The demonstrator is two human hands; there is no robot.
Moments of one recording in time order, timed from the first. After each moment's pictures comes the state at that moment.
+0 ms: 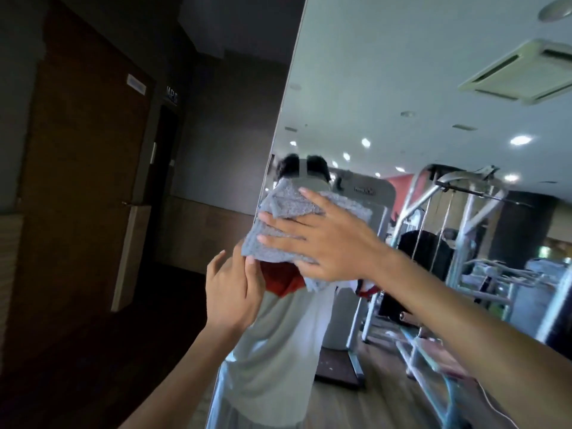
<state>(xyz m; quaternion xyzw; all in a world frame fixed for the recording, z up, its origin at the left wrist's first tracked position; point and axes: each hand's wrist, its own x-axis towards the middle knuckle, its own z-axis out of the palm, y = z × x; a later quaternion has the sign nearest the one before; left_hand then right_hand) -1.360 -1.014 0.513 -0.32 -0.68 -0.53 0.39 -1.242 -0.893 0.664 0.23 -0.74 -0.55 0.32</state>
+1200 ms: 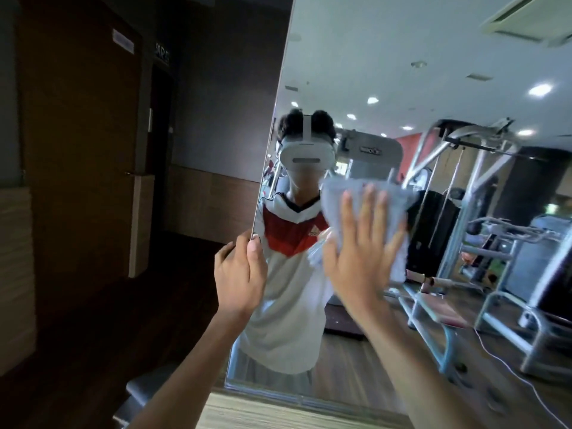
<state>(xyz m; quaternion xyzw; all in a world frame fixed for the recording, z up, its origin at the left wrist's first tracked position) -1.353 -1.015 0.456 -0.30 -0.67 -0.57 0.36 -1.226 -0.889 0.524 -0.15 -0.74 -0.27 0.59</state>
